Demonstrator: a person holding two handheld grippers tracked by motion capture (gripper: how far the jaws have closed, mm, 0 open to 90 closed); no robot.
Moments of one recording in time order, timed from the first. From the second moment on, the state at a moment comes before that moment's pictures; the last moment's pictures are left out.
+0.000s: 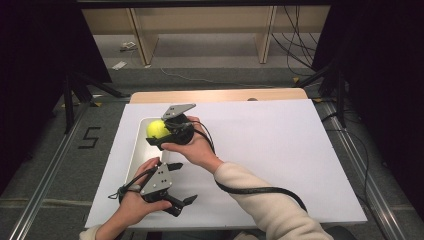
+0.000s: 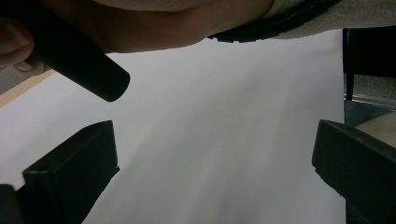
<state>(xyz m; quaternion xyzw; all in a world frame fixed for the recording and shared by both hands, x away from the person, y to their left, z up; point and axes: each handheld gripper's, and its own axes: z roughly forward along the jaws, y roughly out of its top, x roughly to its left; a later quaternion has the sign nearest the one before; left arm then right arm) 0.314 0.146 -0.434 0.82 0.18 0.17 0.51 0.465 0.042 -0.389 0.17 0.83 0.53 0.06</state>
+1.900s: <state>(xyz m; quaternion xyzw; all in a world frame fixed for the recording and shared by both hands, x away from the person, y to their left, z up) 0.314 0.146 -0.434 0.82 0.17 0.17 0.51 0.471 0.067 -0.398 0.15 0.85 0.50 0.04</state>
